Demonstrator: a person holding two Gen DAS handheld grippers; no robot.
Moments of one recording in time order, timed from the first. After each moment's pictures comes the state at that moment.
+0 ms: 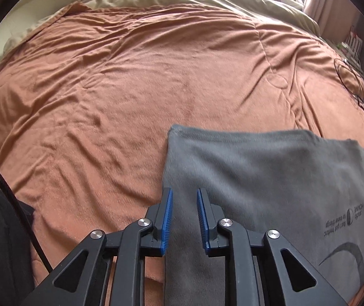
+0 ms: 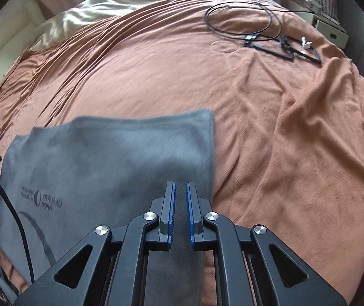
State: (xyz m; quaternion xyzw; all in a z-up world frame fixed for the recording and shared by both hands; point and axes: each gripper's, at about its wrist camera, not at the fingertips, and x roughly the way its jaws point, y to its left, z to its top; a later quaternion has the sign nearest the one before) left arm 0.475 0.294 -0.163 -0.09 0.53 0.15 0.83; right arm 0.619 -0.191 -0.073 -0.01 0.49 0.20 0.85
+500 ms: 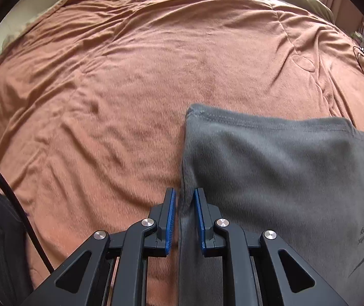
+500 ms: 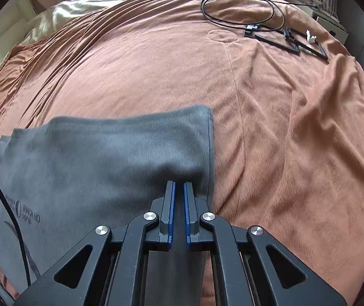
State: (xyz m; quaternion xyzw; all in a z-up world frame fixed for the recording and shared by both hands) left arm 0.495 0.310 -0.205 -0.08 0.55 0.18 0.81; right arm 0.658 -0.182 -0.092 -0.02 0.50 0.17 0.85
